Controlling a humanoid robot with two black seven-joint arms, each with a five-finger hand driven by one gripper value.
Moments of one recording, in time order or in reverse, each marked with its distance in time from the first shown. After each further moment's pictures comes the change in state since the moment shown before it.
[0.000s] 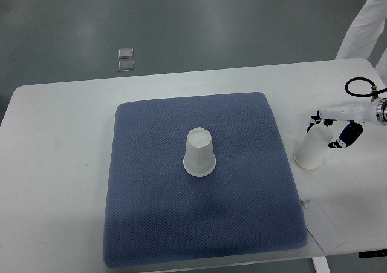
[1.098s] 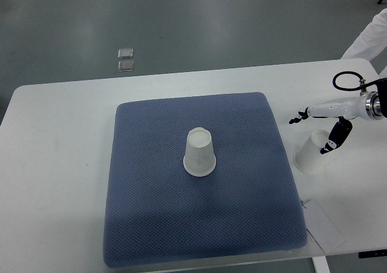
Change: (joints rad) left arm 0.000 0.000 0.000 0.000 0.000 0.000 0.000; right arm 0.041 -0.016 0.035 0.113 0.013 0.120 -0.080
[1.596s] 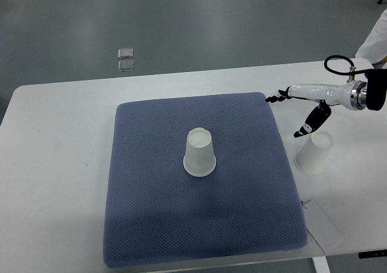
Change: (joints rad) left arm 0.000 0.000 0.000 0.000 0.000 0.000 0.000; right arm -0.034 0.045 0.114 0.025 0.150 -0.072 -0.010
